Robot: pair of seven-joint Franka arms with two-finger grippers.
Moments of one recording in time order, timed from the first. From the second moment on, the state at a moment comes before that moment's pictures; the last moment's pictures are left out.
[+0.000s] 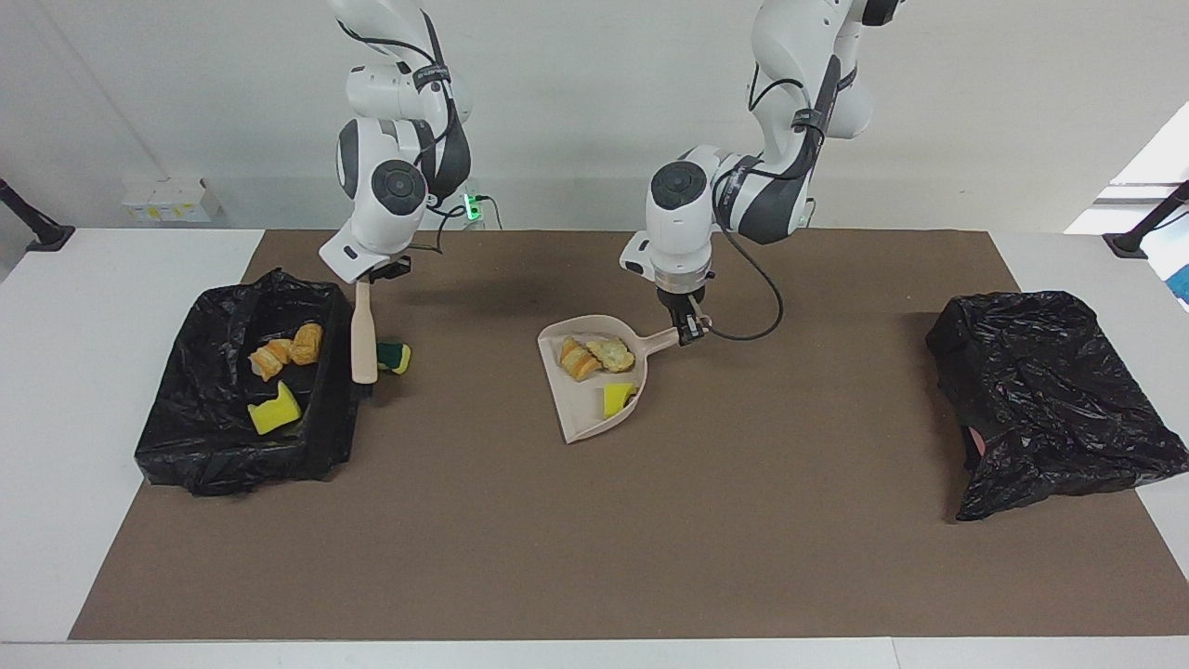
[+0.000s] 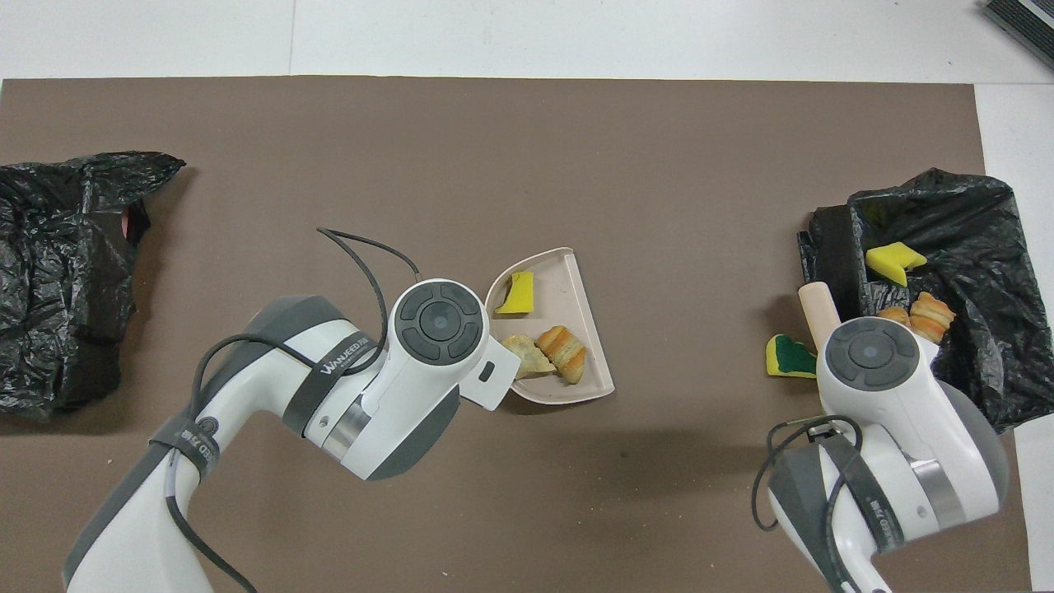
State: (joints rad) left arm -0.53 0.19 -0.12 -1.97 0.14 2.05 0.65; right arm -0.17 -0.16 0.30 -2.40 -0.42 1.85 0.17
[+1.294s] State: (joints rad) left arm -0.53 0.19 -0.12 -1.97 0.15 2.05 0.66; right arm 0.02 -0.03 0.32 -2.27 0.30 1.95 0.44
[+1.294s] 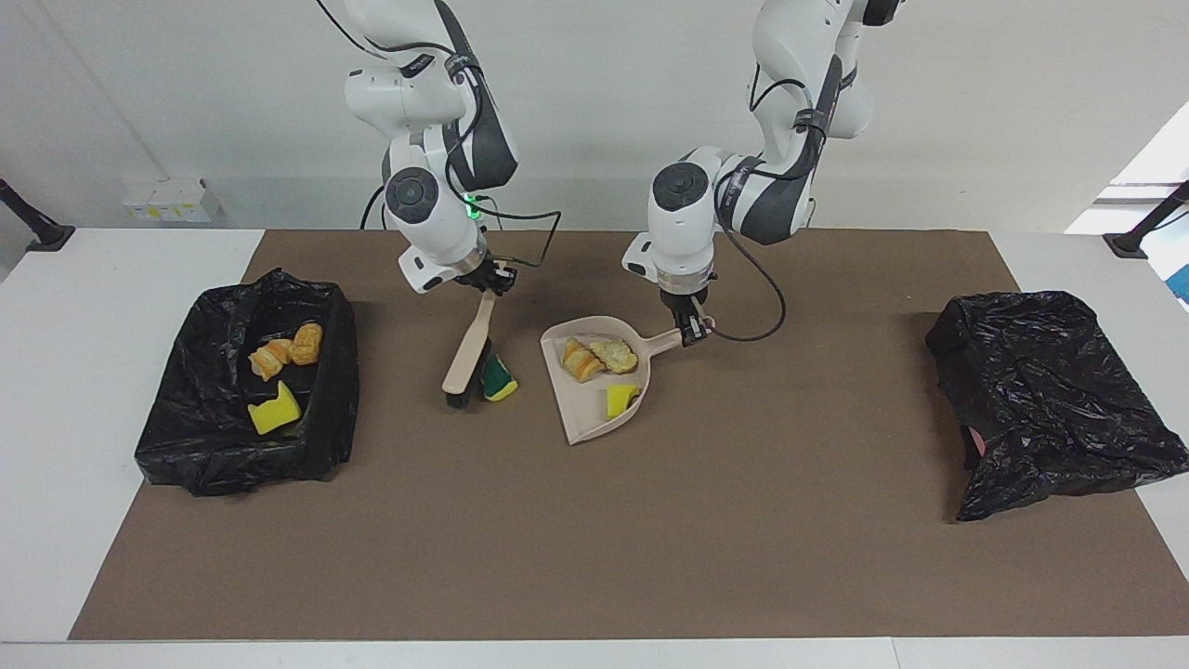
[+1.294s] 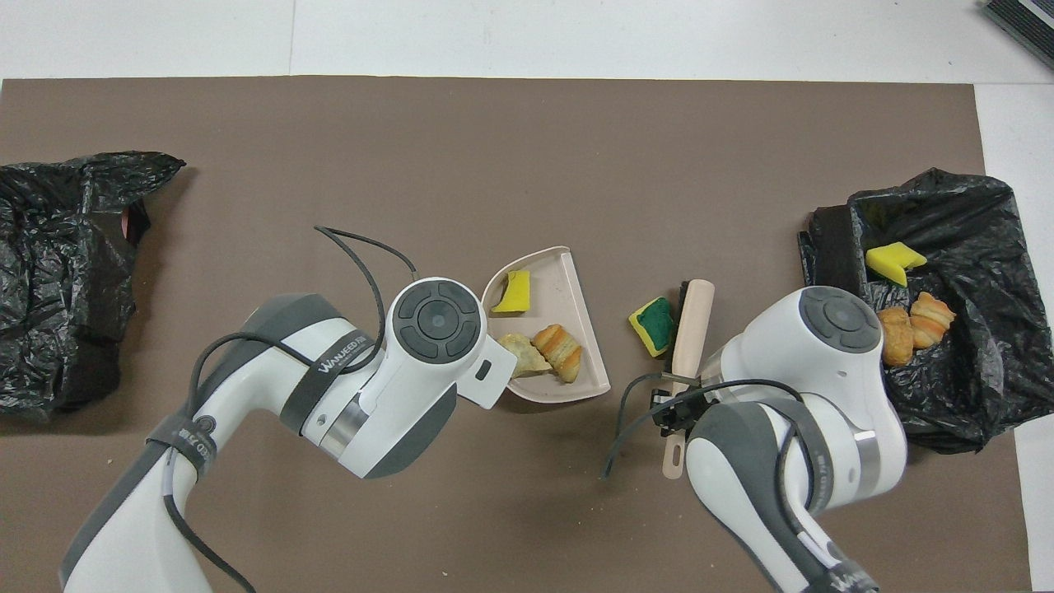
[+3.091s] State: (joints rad) left arm -0.40 0.21 -0.11 -2.01 -0.02 2.23 0.78; right arm 0.15 0.06 0.32 -1.94 0.23 1.75 0.28
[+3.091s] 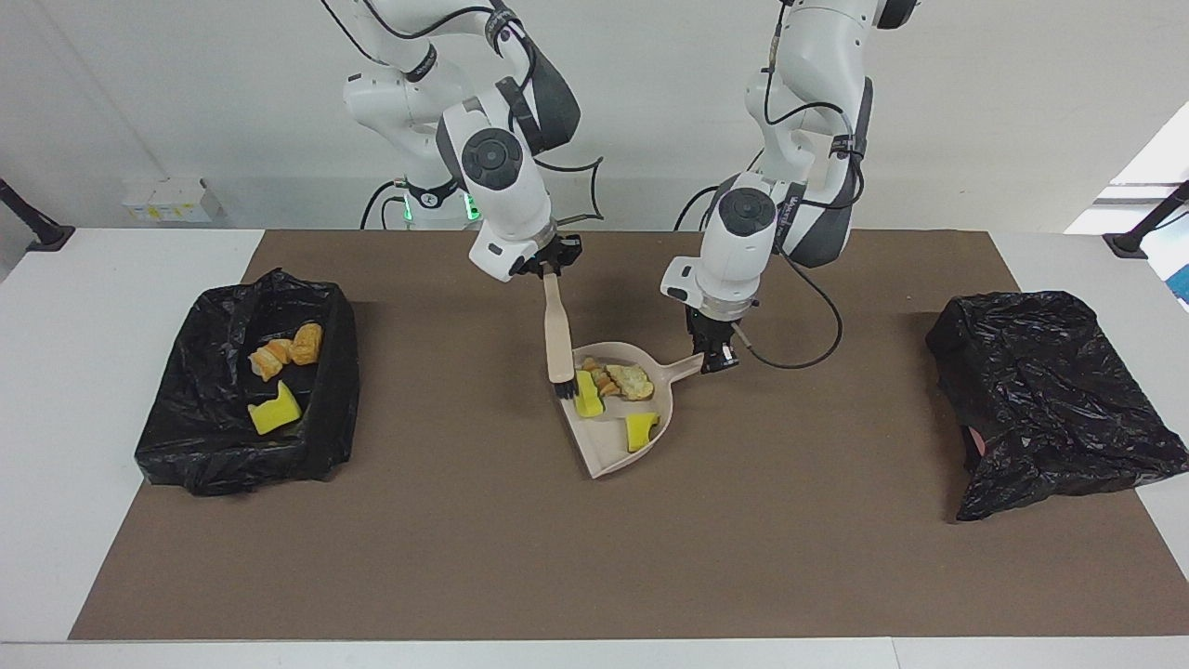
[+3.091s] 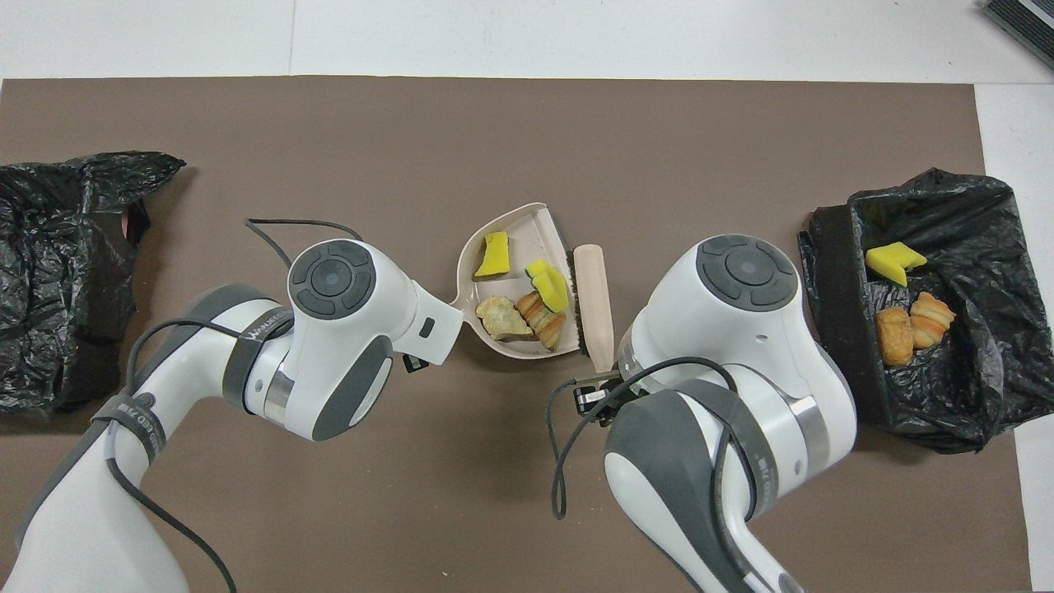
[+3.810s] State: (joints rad) left arm -0.32 0.21 -0.10 -1.97 -0.05 2.22 0.92; right arm 0.19 0.02 0.33 -1.96 0.20 1.72 0.34
